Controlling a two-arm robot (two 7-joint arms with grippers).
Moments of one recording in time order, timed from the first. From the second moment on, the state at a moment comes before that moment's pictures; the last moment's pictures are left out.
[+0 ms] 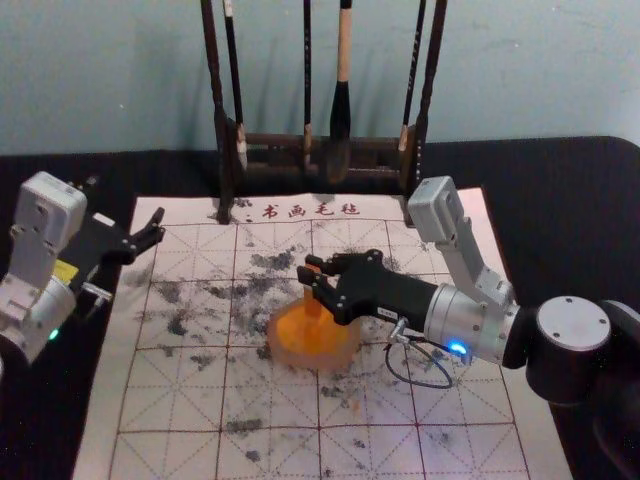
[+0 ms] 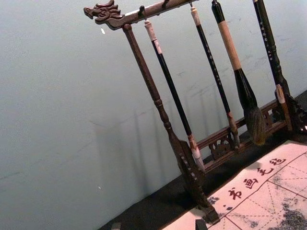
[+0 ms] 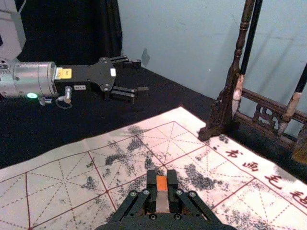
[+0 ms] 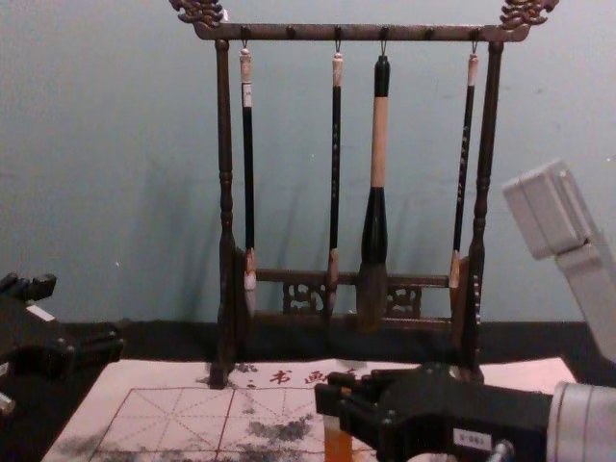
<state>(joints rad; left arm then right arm) -0.20 0.60 0.45 -1.41 -0.25 -0.12 0.03 0.33 0.37 -0.57 -1.32 0.39 0.00 0.57</state>
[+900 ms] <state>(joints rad) -0.20 0.60 0.45 -1.41 -0.25 -0.12 0.03 0.33 0.34 -0.56 -1.28 0.37 0.00 0.57</state>
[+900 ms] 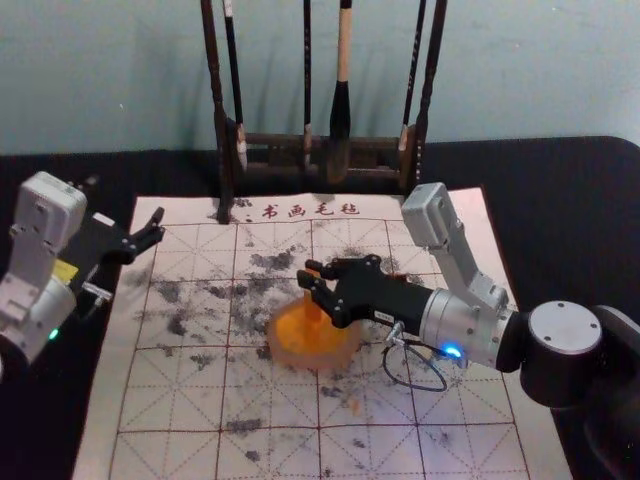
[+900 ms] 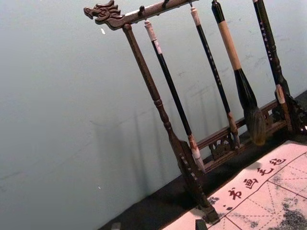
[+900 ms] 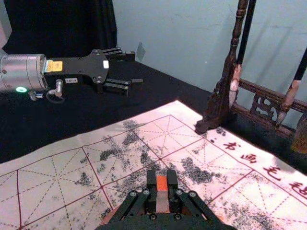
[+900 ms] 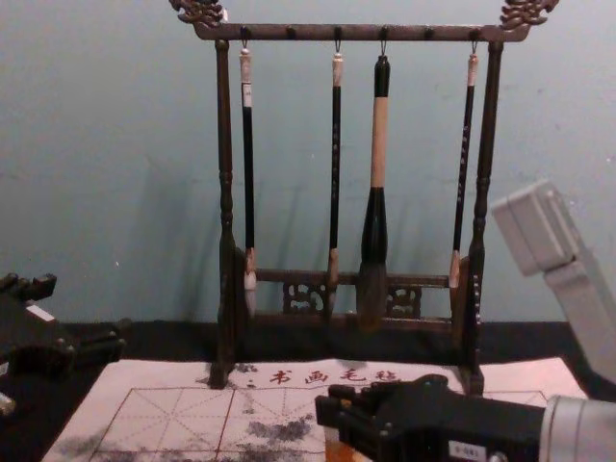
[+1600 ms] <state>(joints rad) -0.20 0.60 0.45 -1.41 -0.25 -0.12 0.03 0.30 0.37 -0.55 -1.33 0.39 0.01 0.57</state>
